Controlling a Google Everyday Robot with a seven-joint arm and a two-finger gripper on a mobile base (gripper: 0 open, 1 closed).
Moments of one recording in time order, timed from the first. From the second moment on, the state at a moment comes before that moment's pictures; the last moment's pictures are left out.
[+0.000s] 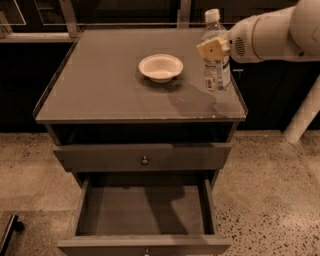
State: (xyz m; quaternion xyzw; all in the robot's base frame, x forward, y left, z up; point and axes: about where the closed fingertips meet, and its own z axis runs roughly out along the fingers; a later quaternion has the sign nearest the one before) arm 0.646 -0.143 0.993 -0.27 0.80 0.11 0.52
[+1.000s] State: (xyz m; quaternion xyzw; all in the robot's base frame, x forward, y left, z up) arm 0.668 -0.172 0.935 -0.25 0.79 0.18 0.52
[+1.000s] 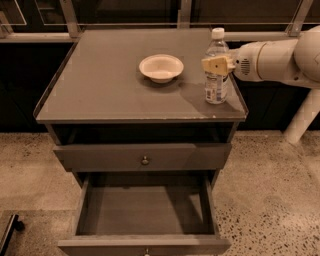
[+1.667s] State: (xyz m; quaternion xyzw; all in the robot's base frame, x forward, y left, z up) arm 0.668 -0.172 0.935 -0.25 0.79 0.18 0.52
